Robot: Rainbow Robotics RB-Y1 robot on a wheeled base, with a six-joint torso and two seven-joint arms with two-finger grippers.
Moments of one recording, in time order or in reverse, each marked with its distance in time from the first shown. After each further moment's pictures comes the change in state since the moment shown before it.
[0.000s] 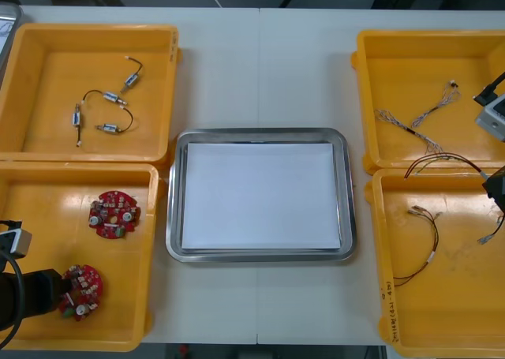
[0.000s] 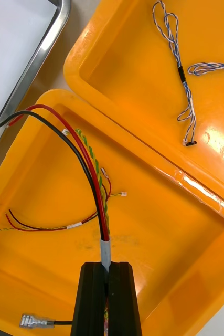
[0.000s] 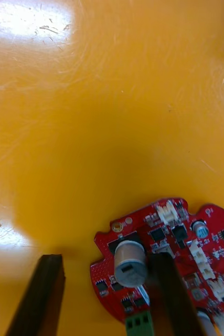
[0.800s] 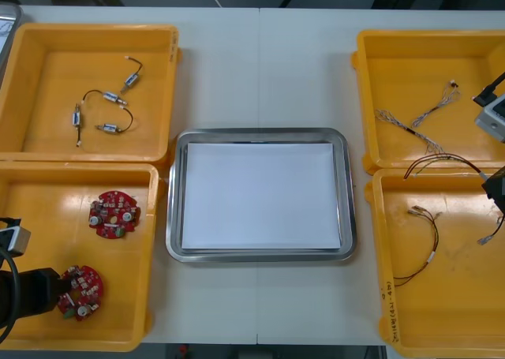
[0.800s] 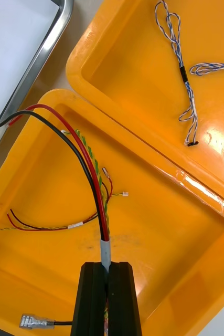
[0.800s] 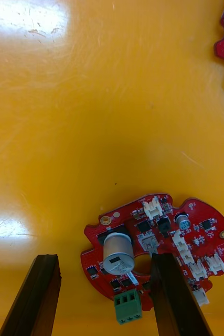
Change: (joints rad) right arm 0.001 0.000 0.000 -0.002 -0.004 0.000 0.000; left arm 0.000 0.010 0.028 -0.036 0.039 0.060 0.000
